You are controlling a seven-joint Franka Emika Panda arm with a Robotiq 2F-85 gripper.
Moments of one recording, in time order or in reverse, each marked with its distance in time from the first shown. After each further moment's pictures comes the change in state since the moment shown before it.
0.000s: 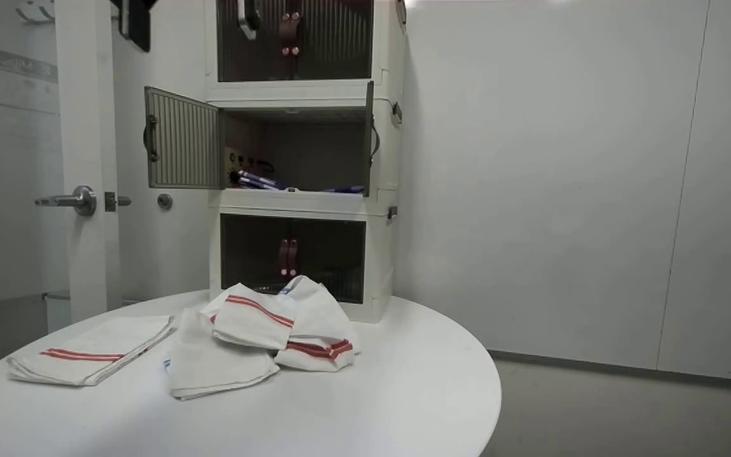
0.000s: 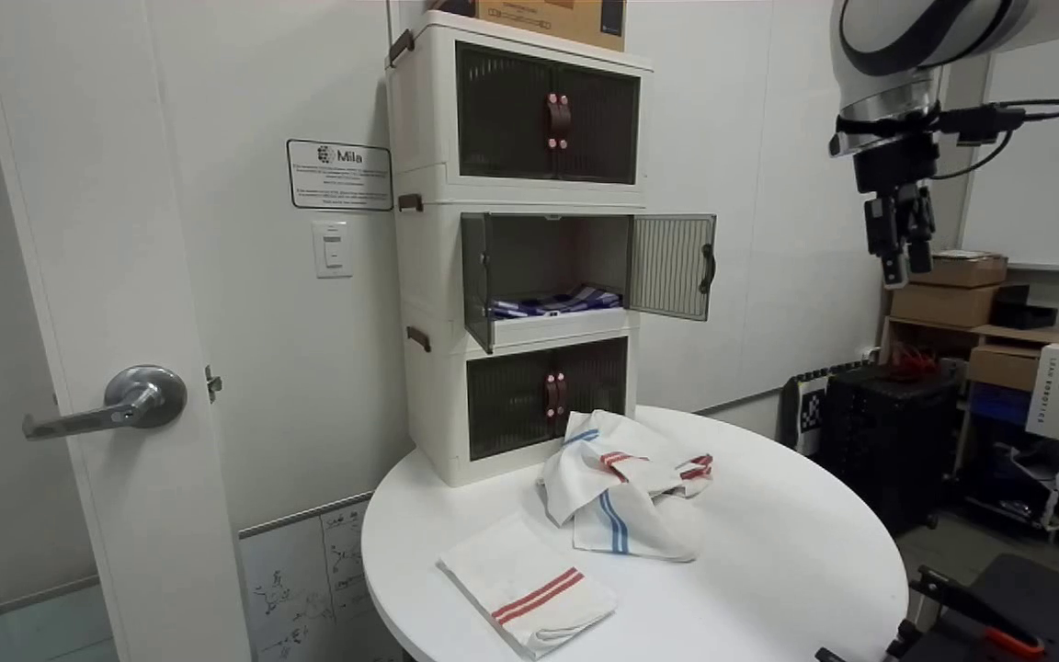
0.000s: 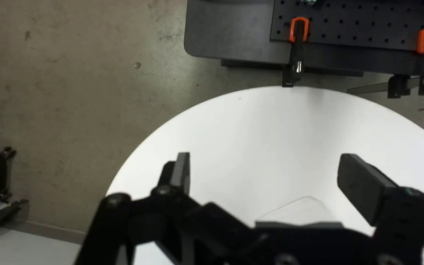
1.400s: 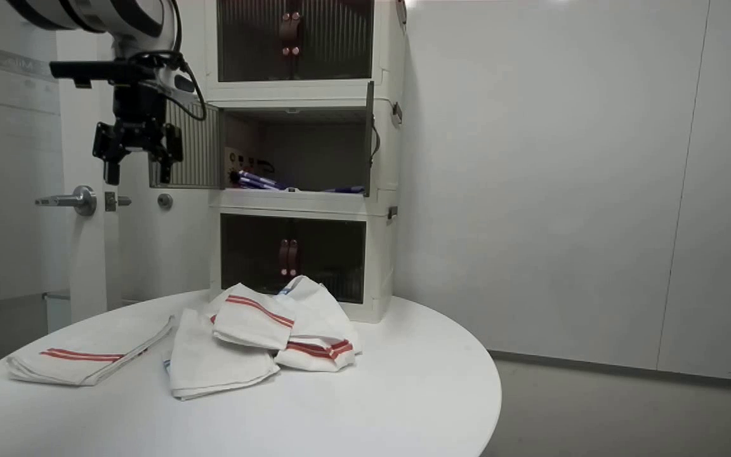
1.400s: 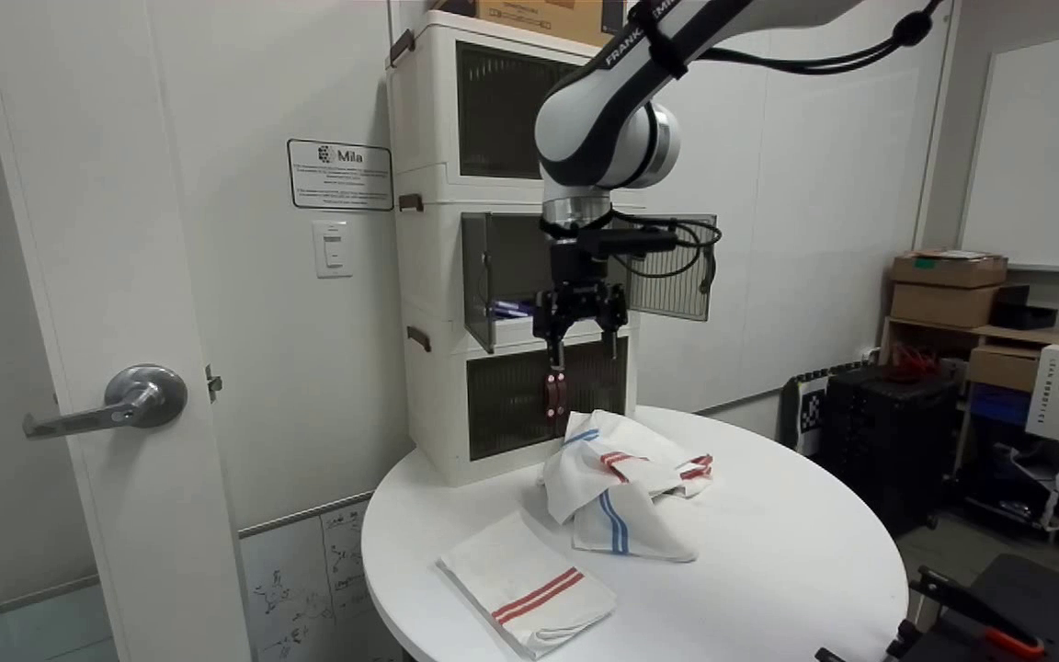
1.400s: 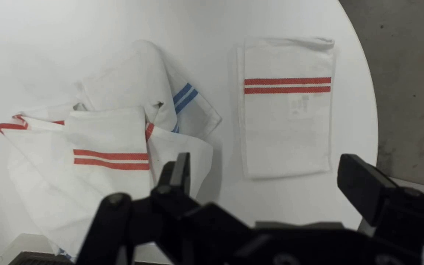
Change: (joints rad) arm 0.257 0.745 0.309 0.460 0.321 0.325 0.473
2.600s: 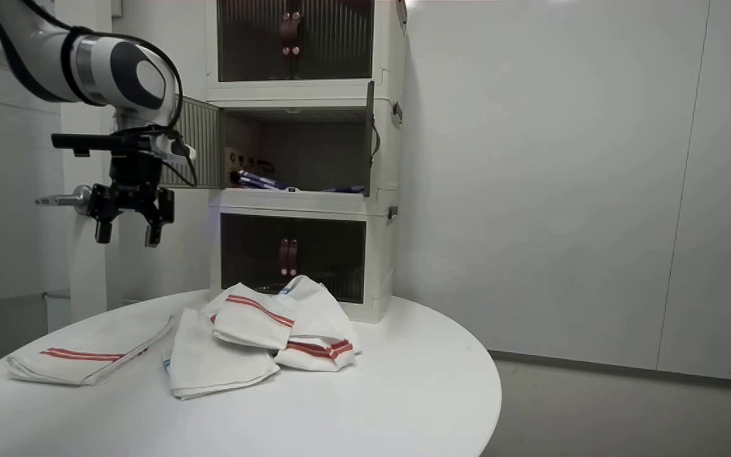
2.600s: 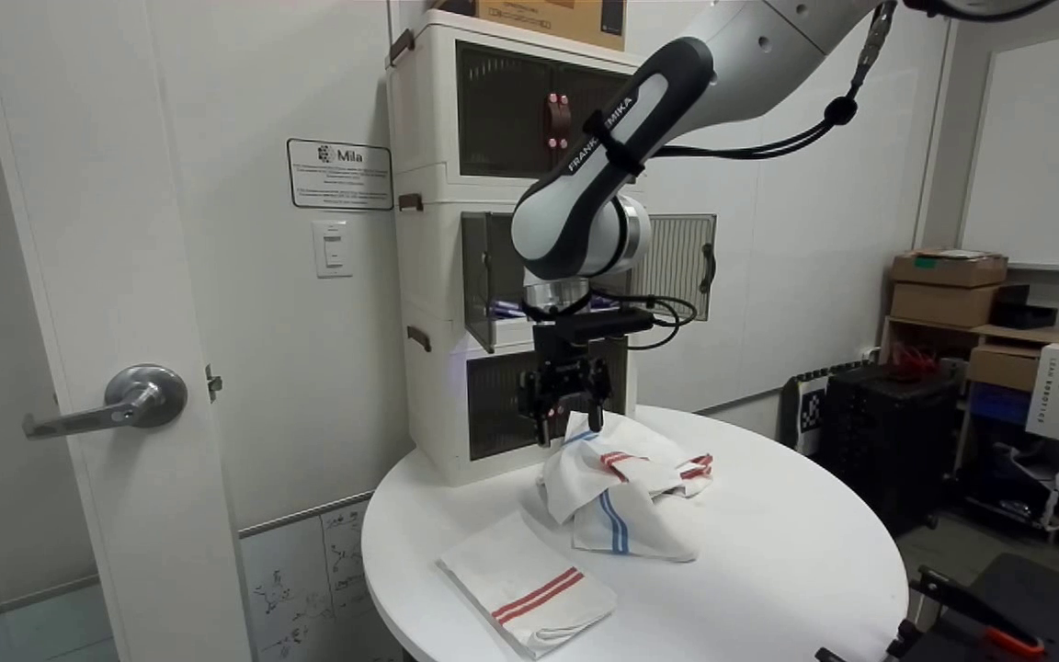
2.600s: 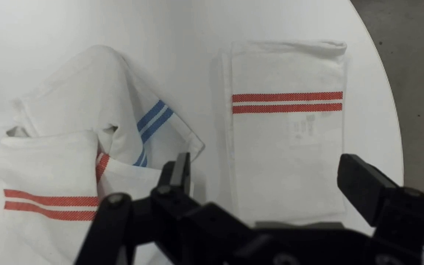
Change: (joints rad) arm 0.026 0.208 0.004 0.017 0.016 0.116 0.019
